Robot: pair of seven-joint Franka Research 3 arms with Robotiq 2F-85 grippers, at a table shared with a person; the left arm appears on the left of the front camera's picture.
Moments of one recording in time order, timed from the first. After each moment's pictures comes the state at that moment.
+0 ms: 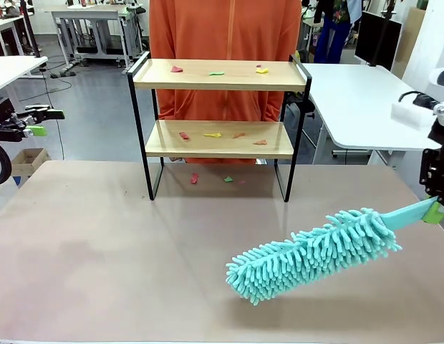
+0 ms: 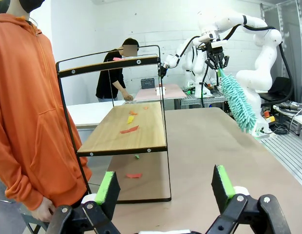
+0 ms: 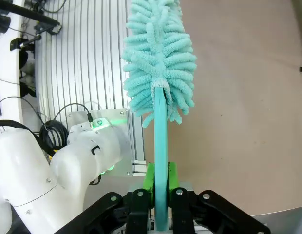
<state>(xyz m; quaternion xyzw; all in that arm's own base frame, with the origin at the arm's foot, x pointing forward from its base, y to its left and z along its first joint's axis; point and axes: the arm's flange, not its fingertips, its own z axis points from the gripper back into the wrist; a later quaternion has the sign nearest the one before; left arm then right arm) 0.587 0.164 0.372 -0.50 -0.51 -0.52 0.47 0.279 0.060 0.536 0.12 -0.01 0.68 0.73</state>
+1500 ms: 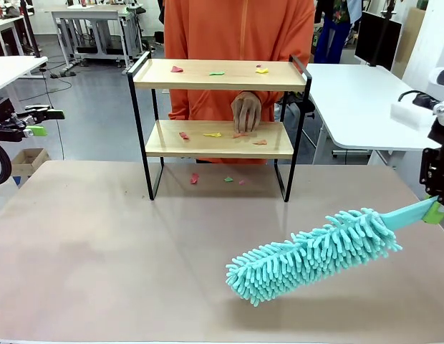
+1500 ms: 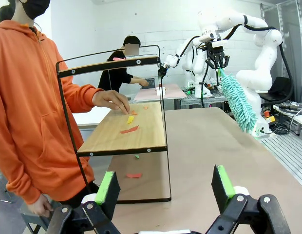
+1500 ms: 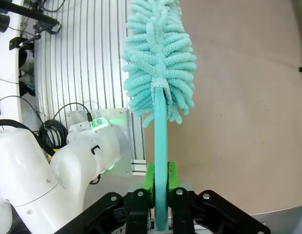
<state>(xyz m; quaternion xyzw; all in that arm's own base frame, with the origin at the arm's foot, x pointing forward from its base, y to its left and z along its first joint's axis) 0.587 0.164 0.372 -0.50 -0.51 -0.52 0.47 0.277 0.062 0.538 0.12 -0.01 0.68 0.73</state>
